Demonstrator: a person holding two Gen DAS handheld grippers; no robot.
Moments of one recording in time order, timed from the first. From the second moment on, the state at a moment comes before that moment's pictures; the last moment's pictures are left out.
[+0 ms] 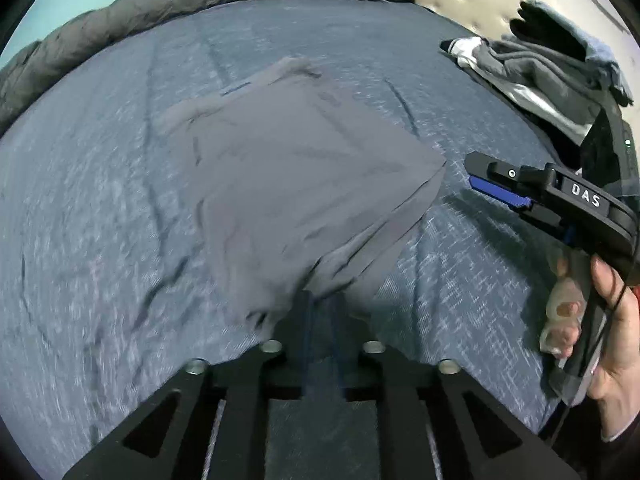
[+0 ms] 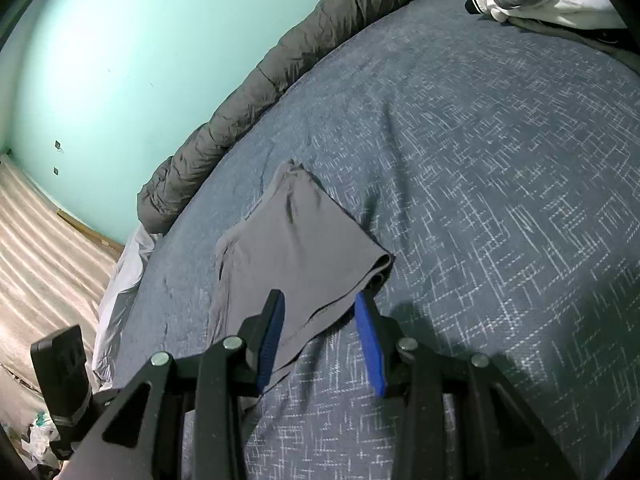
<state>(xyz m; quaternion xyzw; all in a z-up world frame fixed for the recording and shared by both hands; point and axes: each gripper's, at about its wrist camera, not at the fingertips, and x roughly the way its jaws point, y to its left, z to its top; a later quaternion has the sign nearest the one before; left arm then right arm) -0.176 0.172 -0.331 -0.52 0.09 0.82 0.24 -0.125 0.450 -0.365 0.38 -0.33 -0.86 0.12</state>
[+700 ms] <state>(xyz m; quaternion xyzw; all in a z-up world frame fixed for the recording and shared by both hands) -0.152 0.171 -0.349 -0.53 0.08 0.81 0.25 -0.130 0.449 -0.370 0.38 -0.34 -0.85 0.12</state>
